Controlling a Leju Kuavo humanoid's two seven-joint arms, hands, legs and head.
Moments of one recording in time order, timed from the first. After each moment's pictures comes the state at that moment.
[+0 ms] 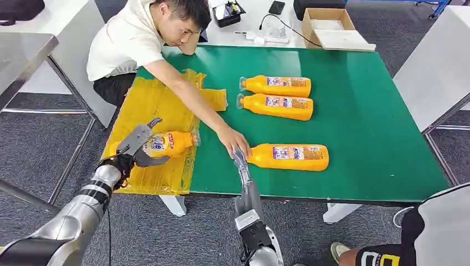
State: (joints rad) left arm -0.57 0.05 -0.07 -0.57 -0.53 -0.16 -0.40; right arm -0.11 0.17 0.71 -1.21 0.21 -0.42 -0.70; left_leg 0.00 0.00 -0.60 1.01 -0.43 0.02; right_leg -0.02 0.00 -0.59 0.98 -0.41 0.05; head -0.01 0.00
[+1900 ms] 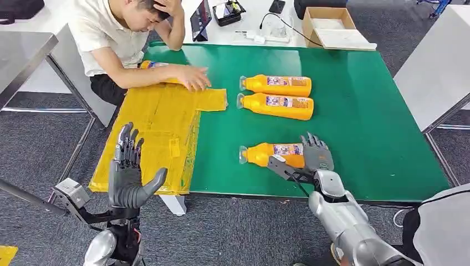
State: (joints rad) left arm 0.07 -0.13 -0.24 -1.67 0.10 -0.01 -0.37; right arm -0.59 -0.06 0.47 -0.59 1.26 -0.17 0.17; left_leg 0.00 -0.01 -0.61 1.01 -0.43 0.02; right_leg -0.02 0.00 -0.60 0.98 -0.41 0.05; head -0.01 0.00
